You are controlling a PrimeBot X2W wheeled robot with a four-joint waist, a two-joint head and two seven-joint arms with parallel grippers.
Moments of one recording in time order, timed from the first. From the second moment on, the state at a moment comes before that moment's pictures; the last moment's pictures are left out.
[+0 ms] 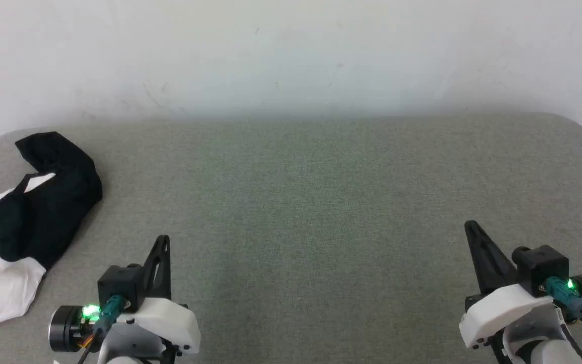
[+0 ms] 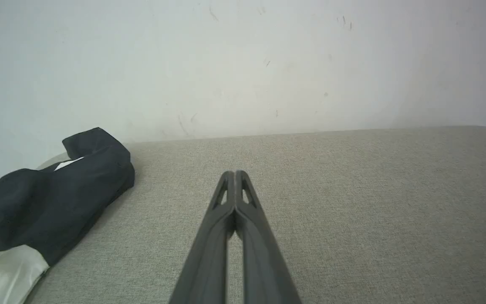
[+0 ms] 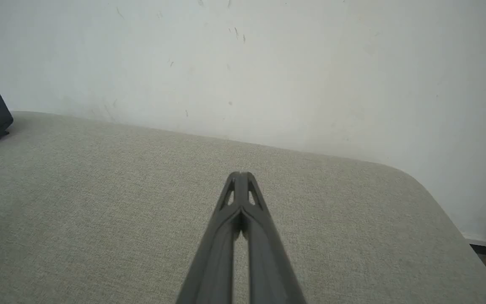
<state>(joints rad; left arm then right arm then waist) 0.01 0.06 0.00 0.01 -0.01 0.01 0.00 0.01 -0.05 0.00 0.01 0.01 0.13 0.00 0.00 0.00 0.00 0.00</state>
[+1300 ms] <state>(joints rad) 0.01 0.06 -0.02 0.02 -0.01 0.02 -0.02 0.01 -0.06 0.00 0.02 0.01 0.13 -0.01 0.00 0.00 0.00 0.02</state>
